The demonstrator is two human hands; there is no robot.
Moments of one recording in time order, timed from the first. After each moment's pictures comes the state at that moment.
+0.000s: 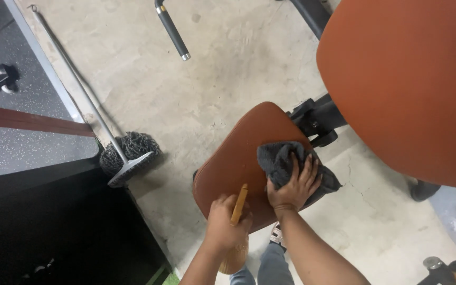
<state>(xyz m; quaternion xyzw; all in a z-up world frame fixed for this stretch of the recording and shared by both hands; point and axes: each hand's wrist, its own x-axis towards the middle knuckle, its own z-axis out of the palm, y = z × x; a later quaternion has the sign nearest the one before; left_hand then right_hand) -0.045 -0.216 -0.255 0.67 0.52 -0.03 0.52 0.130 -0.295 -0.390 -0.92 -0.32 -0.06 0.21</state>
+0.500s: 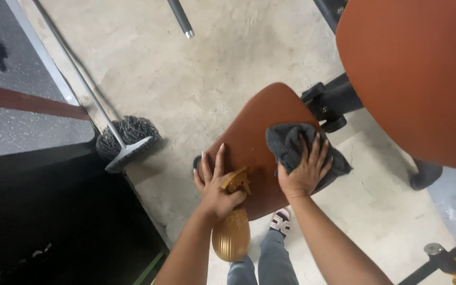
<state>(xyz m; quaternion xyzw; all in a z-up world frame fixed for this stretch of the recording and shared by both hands) -0.074 -0.186 -0.305 0.80 0.43 -0.03 0.42 0.135 -0.302 -0.388 -0.93 -0.34 -0.04 0.16</state>
